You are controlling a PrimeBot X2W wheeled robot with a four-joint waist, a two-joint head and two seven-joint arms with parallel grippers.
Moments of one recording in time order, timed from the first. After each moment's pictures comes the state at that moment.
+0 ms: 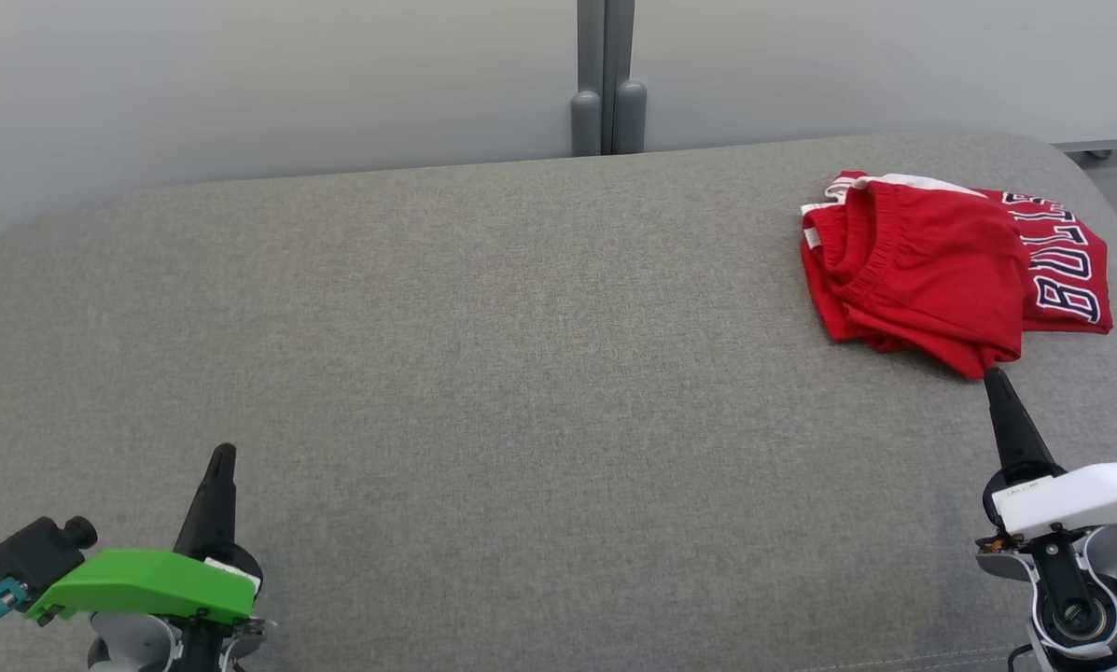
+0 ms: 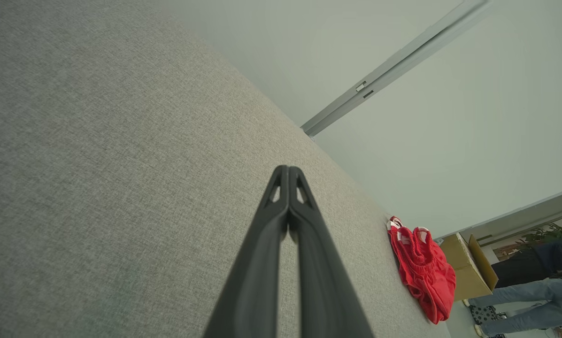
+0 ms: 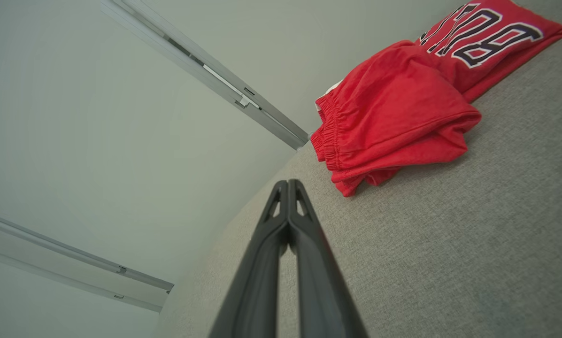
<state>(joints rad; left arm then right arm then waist) -0.02 0.17 -0.16 0.14 -1.13 0.02 -0.09 0.02 -0.24 0.11 0.10 1.11 -0.01 -0.10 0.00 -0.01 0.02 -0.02</state>
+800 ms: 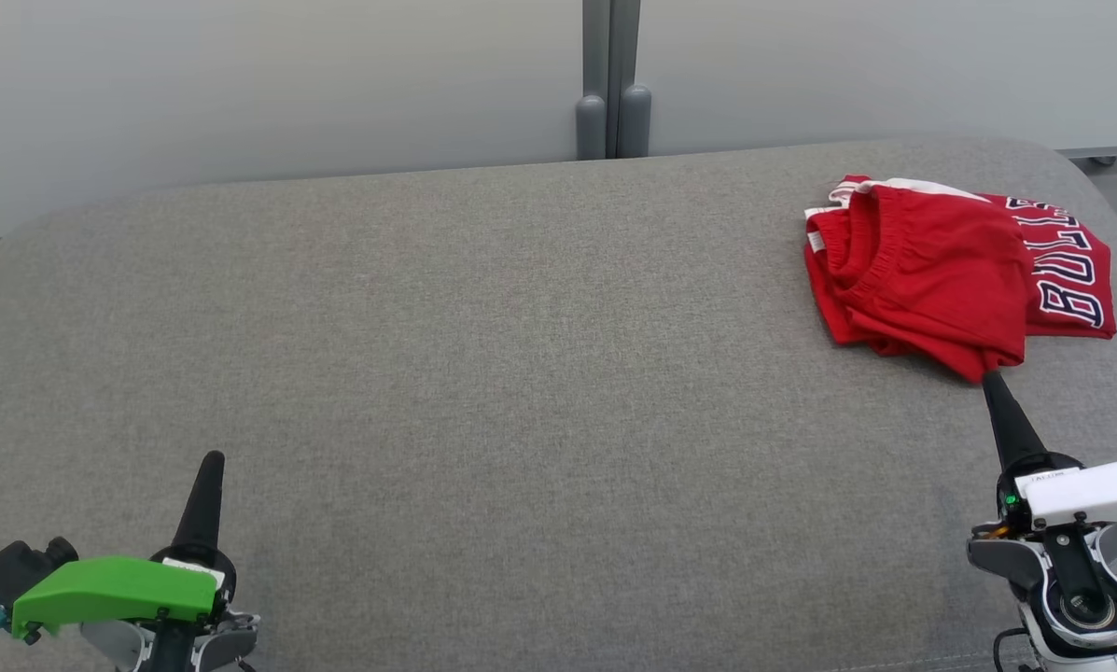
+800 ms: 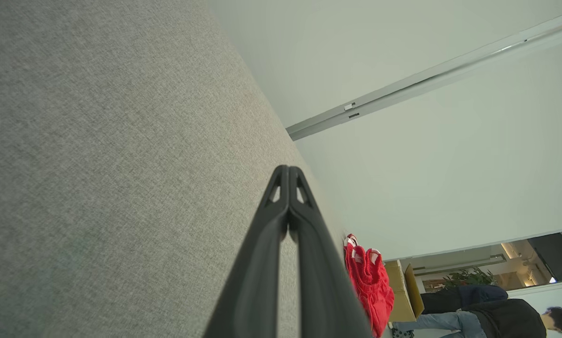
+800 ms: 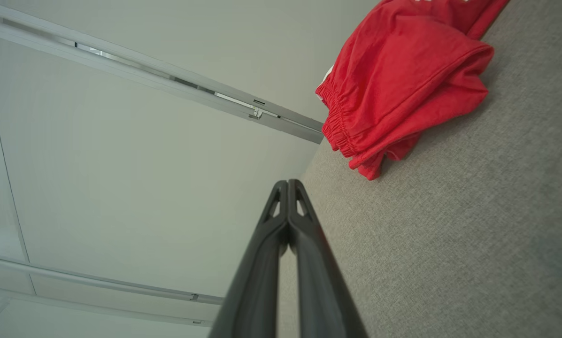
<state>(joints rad) -0.02 0.13 -0.07 0.19 -1.35 -0.04 -0.01 -0.01 -0.17 0.03 0.17 1.34 0.04 -0.03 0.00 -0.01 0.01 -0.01</state>
